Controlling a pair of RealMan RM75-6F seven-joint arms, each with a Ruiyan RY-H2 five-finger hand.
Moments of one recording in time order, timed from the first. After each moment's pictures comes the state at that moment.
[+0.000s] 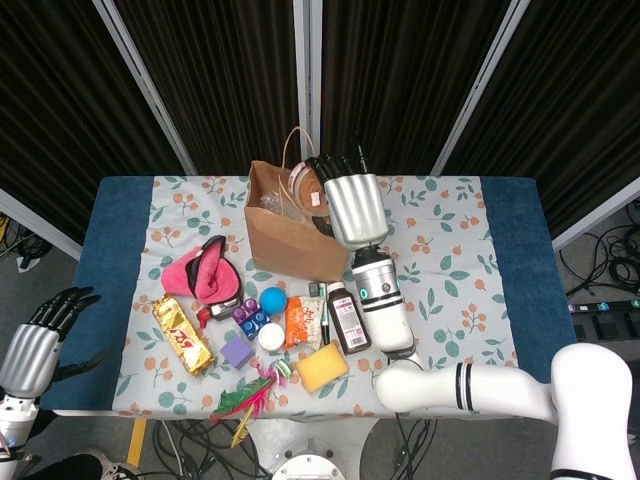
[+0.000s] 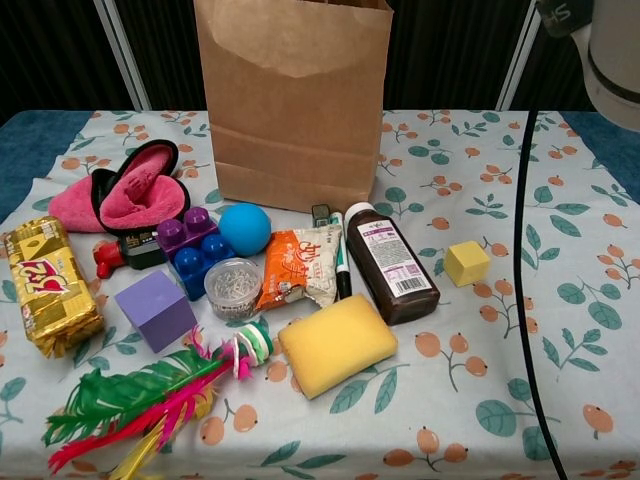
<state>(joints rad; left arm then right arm) -0.11 -1.28 0.00 -1.29 1.68 1.66 -0.32 1.10 -1.64 0.54 -1.64 -0.80 1.34 -0.81</state>
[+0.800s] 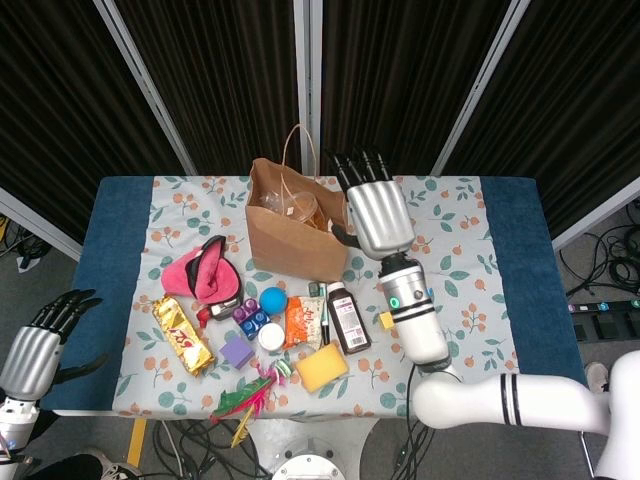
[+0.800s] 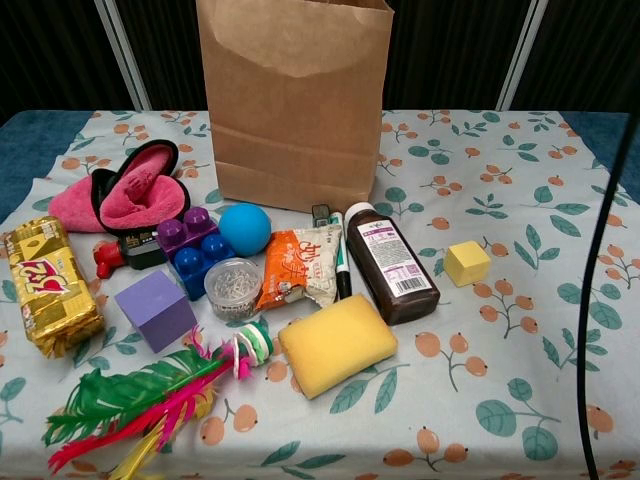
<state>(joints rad) -0.11 -1.27 0.01 -1.30 1.69 1.67 -0.32 1.01 -1.42 0.50 -1.91 -0.75 1.34 -0.76</state>
